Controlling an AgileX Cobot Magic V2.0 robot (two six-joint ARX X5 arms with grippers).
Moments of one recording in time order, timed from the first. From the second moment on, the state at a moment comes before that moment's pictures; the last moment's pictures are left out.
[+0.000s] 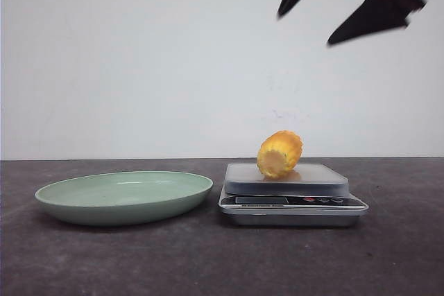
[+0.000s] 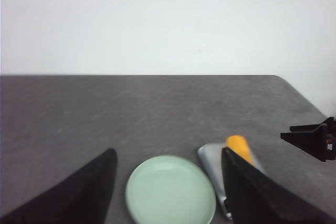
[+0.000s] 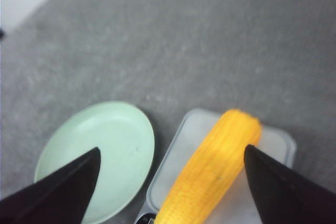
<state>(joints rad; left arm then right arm) -0.79 0.60 1.48 -1.16 -0.44 -0.33 0.48 1.20 0.90 -0.18 -0.16 0.33</state>
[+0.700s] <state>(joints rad) -0.77 0.23 1.08 -1.26 -0.40 -0.62 0.51 1.53 0.92 -0.14 -0.06 0.35</state>
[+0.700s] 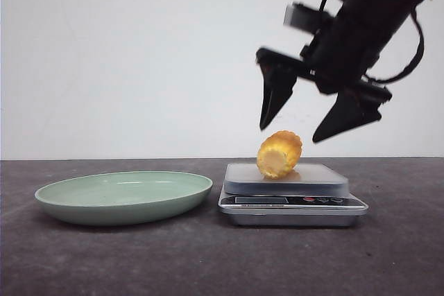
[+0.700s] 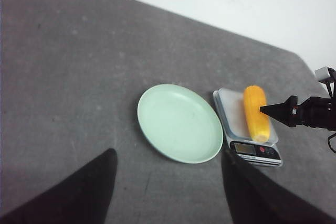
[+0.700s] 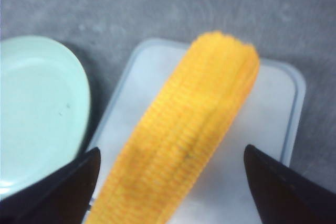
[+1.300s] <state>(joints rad) -0.77 0.23 1.08 -1.28 -0.47 -0.62 0.53 1.54 0.92 -0.11 -0.05 0.38</state>
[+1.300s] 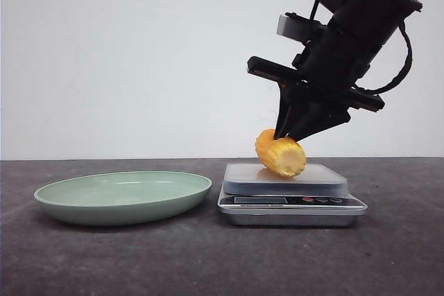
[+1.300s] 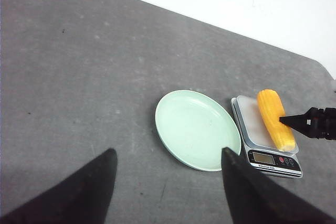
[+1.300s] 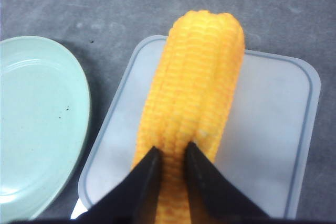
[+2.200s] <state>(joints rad) -0.77 0.23 1.08 -1.27 -0.49 -0.62 0.89 1.69 1.28 -0.12 0.12 0.37</state>
